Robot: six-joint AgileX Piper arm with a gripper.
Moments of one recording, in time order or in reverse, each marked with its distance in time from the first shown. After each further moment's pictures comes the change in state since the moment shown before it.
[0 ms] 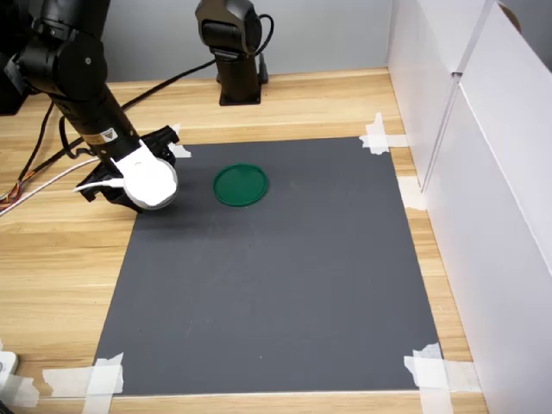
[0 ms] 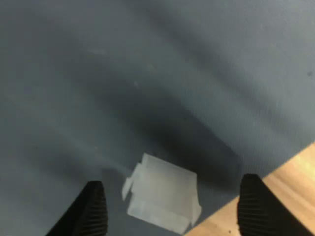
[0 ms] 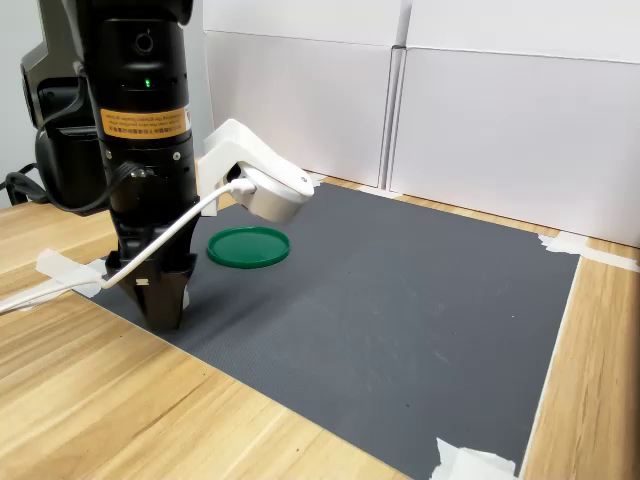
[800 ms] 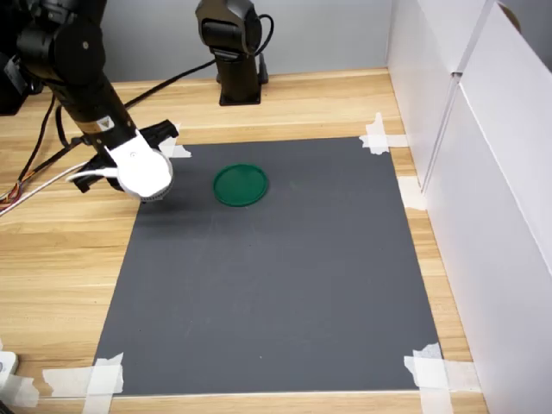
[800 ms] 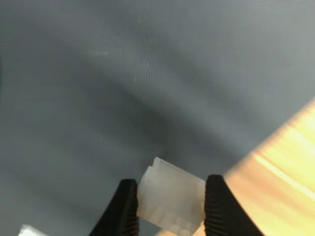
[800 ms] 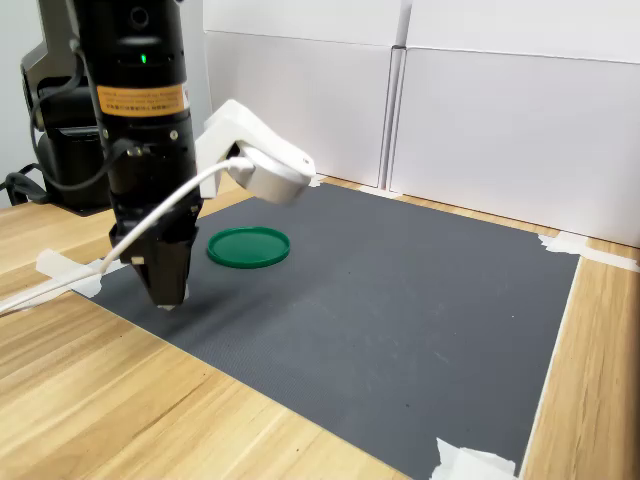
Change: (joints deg) arm 0.0 -5.5 0.0 0.9 1.4 0.6
